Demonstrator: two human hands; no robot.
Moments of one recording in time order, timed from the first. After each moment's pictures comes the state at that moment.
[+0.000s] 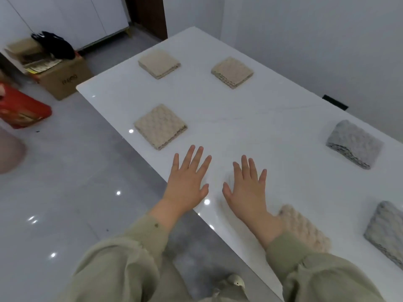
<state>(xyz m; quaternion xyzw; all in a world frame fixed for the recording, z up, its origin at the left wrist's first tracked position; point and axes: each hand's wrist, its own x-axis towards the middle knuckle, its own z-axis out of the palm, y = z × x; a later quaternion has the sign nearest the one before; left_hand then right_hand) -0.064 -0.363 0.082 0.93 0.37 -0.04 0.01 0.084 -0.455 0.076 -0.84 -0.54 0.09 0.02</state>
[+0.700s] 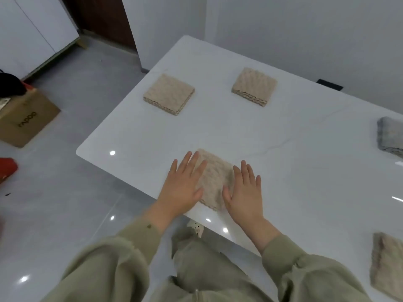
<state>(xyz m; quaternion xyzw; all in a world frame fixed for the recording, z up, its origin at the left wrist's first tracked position) -0.160 -0.060 0.044 0.97 0.20 -0.03 0.10 -0.038 -0.207 0.045 -0.90 -0.40 0.12 0.10</state>
